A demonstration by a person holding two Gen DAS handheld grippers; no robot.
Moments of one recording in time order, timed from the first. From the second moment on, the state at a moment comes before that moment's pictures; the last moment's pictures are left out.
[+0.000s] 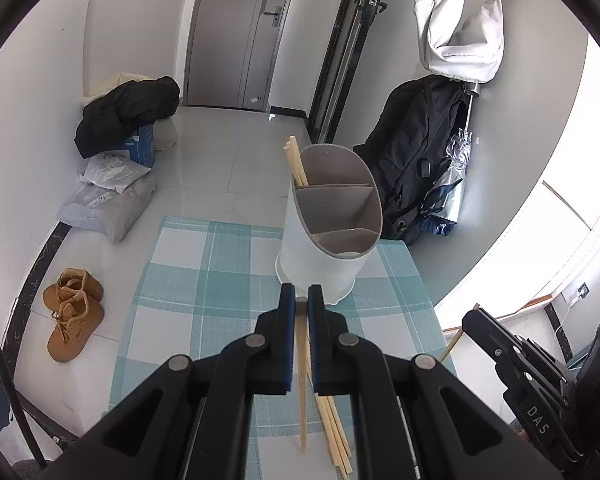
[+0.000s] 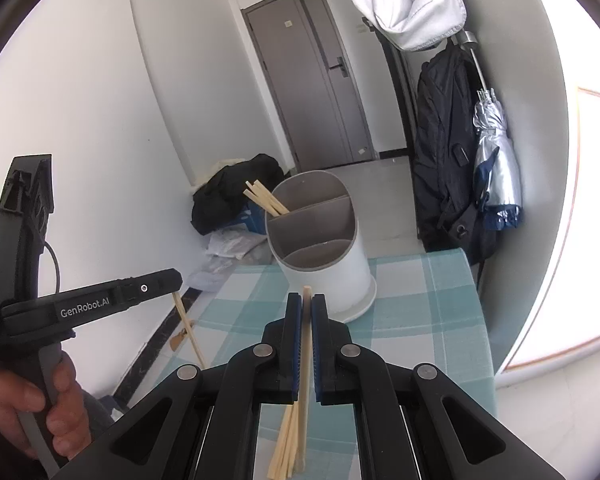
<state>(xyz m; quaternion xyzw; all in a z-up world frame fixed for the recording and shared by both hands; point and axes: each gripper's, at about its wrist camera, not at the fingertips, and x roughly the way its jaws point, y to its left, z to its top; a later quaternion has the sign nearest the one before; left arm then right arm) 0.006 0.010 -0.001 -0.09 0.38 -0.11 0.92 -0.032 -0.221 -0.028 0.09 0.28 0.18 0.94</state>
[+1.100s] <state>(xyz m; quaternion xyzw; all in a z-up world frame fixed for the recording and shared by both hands) 0.044 -0.019 0.042 -0.06 0.40 -0.16 0.90 -0.007 -0.235 -0.001 0.12 0.25 0.18 0.94</state>
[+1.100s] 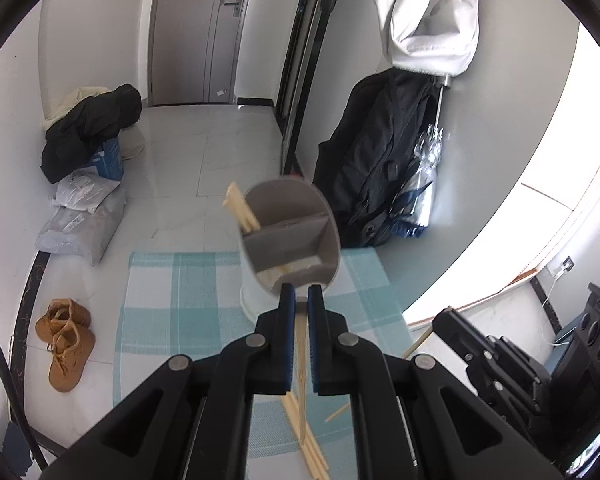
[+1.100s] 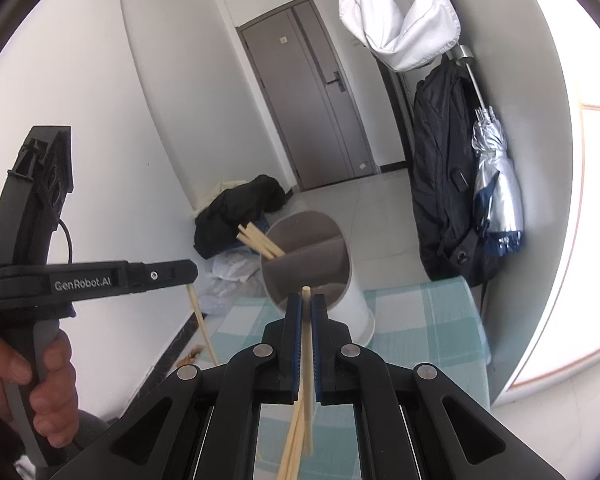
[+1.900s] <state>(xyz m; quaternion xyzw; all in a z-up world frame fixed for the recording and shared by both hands) 0.159 0.001 0.136 -0.13 0.32 -0.17 0.92 0.143 -0.208 0.128 0.05 0.20 0.23 0.95</state>
